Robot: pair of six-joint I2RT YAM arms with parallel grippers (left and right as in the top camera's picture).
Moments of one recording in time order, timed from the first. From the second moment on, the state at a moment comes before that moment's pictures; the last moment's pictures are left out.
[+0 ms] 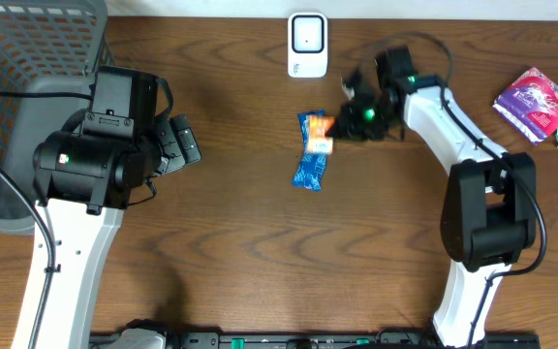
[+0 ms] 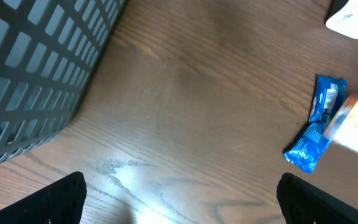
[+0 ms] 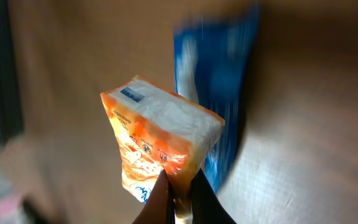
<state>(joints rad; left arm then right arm) -0.19 1.32 1.55 -1.32 -0.14 -0.51 0.21 2.09 1.63 -0.80 -0.57 0.21</state>
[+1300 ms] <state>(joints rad) -0.19 1.32 1.55 -1.32 -0.14 -0.51 0.49 2.41 1.95 0.07 0.64 -0.86</state>
